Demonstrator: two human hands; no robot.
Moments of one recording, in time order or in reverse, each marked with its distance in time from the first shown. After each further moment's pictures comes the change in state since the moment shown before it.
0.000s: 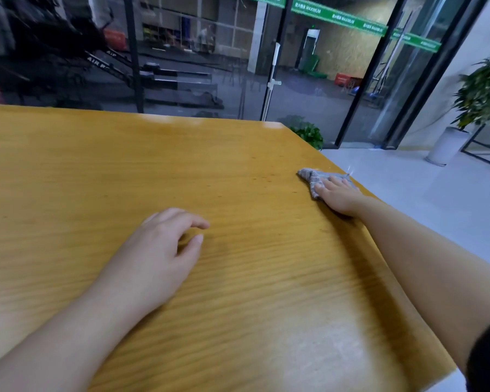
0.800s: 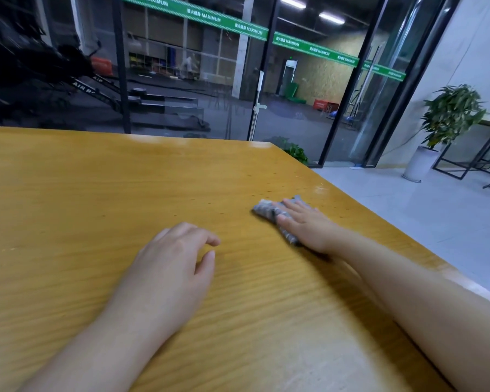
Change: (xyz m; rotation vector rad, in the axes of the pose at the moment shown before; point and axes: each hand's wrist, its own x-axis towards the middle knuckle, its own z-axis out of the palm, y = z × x) left_hand 0.000 0.010 -0.002 0.039 0.008 -0.044; right_hand -0.078 -0.072 0.008 0.052 -0.027 -0.288
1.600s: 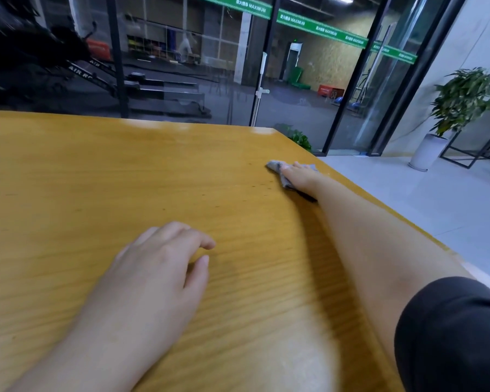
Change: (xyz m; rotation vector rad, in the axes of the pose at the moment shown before) left_hand 0.002 -0.005 0.008 0.042 -0.019 0.000; right_hand 0.130 0.040 -0.022 0.086 0.079 0.327
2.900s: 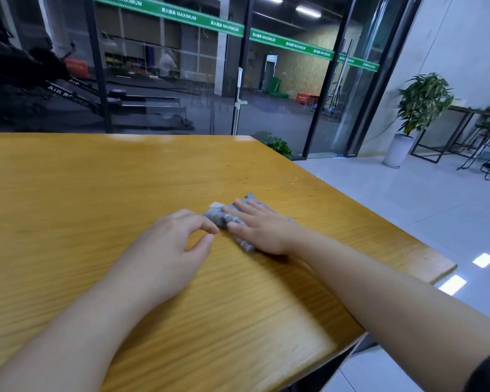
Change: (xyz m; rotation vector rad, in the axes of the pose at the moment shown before) left_hand -0.020 0.025 -0.018 -0.172 -0.045 0.194; right_hand -0.204 -0.019 0.031 -0.111 -0.107 -0.476
